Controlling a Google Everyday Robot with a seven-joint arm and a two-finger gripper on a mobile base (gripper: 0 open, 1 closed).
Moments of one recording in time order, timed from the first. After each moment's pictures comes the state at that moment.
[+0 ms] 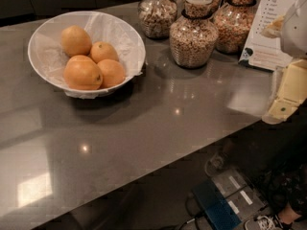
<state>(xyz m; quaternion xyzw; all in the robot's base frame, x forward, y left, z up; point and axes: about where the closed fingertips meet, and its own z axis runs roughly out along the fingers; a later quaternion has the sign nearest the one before) 0.439 -0.214 0.985 -0.60 0.78 -0.05 0.17</state>
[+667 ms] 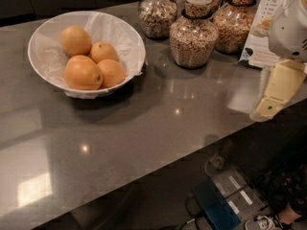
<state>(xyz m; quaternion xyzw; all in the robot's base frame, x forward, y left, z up) 0.448 -0.195 0.982 -0.61 0.77 -0.04 0.19</state>
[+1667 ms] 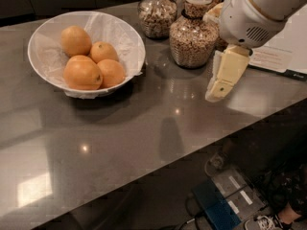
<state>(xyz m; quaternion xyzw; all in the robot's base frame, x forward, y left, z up) 0.498 -0.121 0.985 -0.66 0.70 0.00 0.26</state>
